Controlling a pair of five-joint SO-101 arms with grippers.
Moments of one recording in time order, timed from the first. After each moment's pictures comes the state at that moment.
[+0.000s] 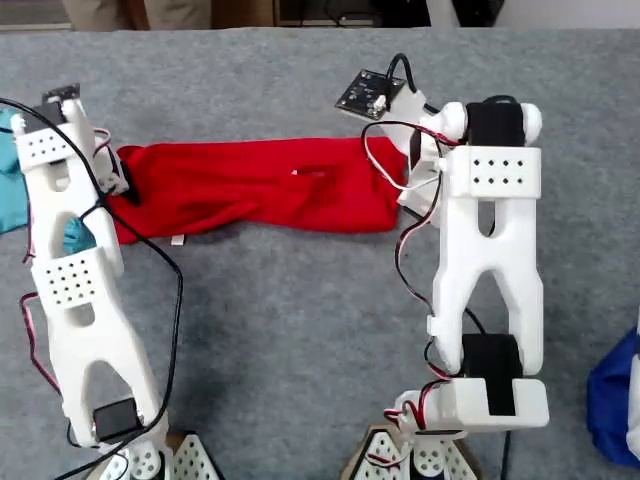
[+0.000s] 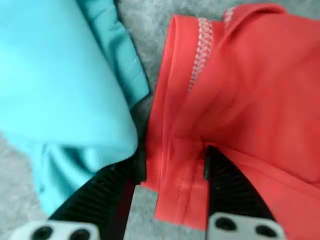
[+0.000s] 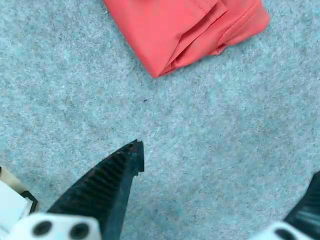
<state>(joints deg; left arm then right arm) -22.6 61.5 -66.2 99.6 -6.7 -3.1 -0.5 -14.5 101.4 44.5</state>
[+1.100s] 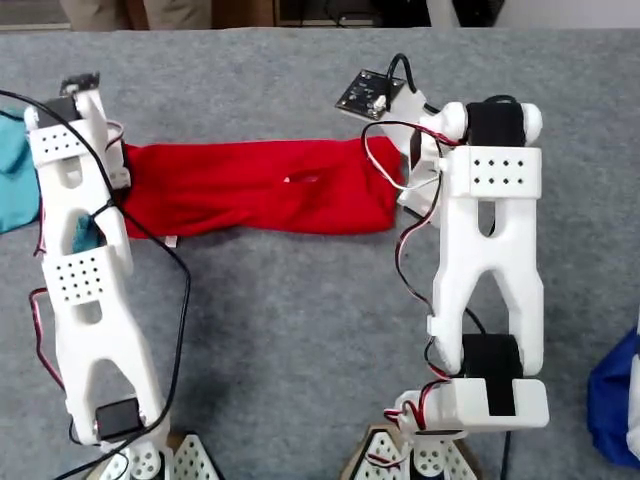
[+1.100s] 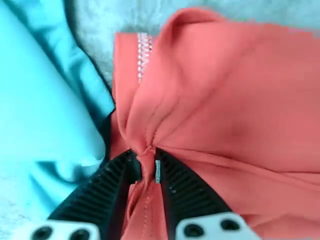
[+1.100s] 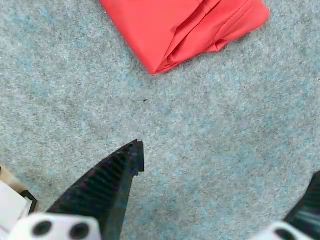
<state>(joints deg) -19.6 60.1 -70.5 100.2 -10.8 -3.1 -0.5 -14.5 101.4 44.7</state>
